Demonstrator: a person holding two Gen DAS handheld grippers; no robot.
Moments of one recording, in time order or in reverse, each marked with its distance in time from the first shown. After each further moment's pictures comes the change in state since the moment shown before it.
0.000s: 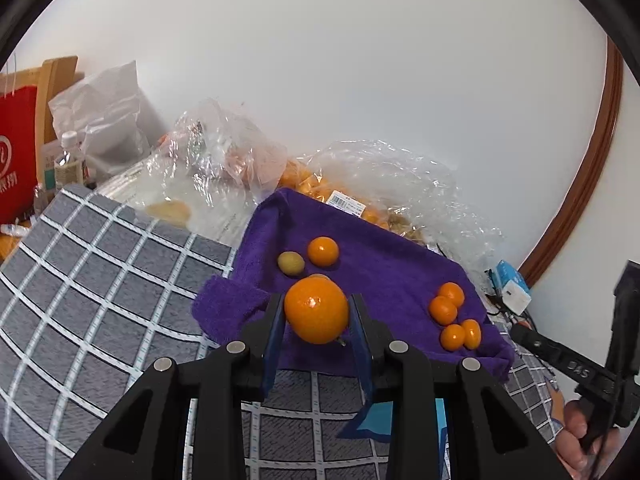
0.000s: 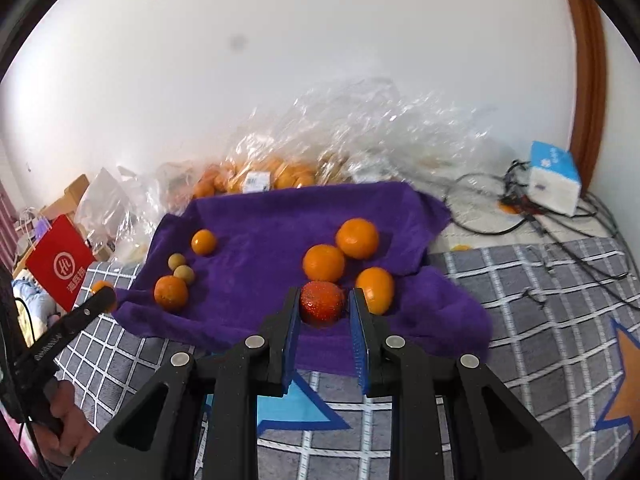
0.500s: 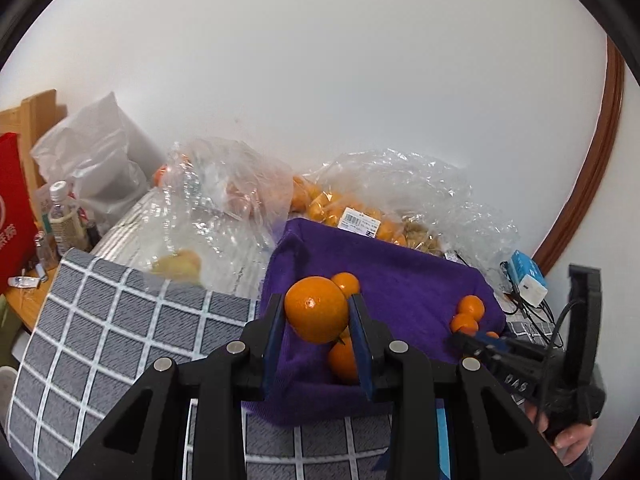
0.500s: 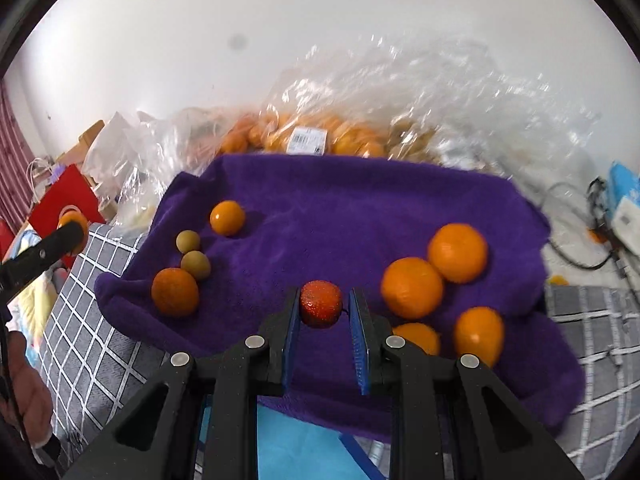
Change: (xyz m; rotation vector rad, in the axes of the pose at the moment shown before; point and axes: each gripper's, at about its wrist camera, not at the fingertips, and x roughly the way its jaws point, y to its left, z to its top) left arm 0.021 0.003 0.056 0.094 0.062 0.026; right arm 0.090 0.043 0.019 -0.123 0.152 0.100
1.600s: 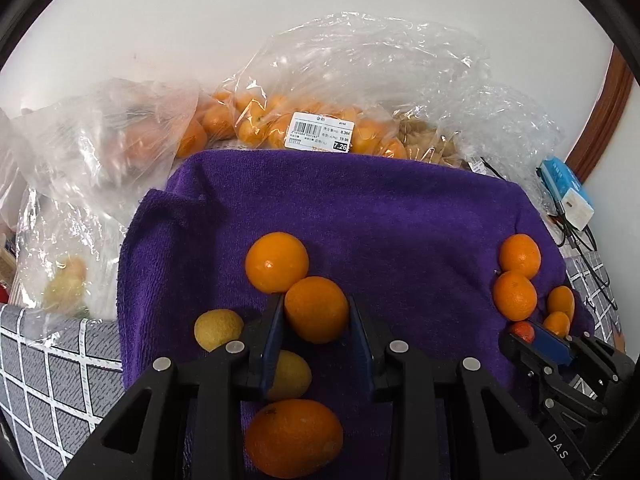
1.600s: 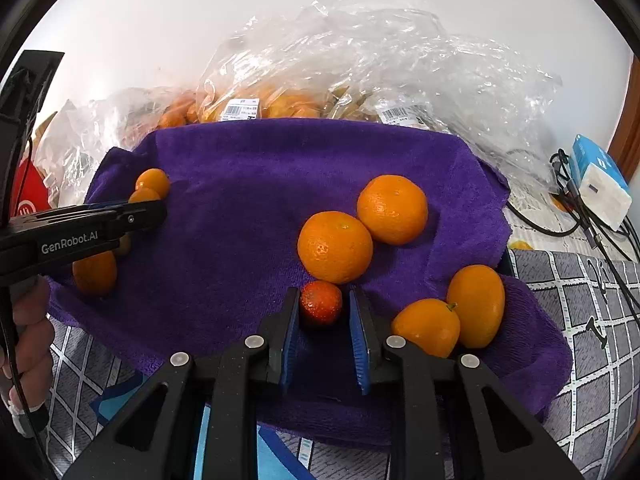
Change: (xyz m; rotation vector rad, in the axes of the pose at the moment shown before) left arm 0.134 -0.063 -0.003 0.193 0.325 0.053; right arm 0.013 -0.025 -0.022 0.020 0.015 -0.182
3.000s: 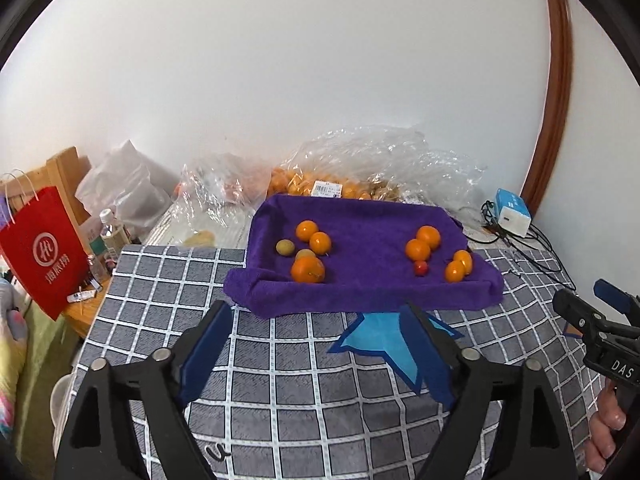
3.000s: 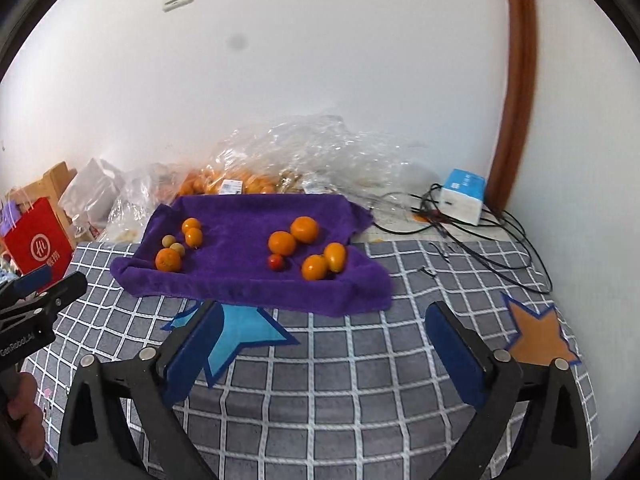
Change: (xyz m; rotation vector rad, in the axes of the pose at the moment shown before) left arm -0.225 -0.030 -0.133 -0.021 -0.299 0.114; right arm -0.227 -0.017 -0.077 0.084 -0.235 -0.150
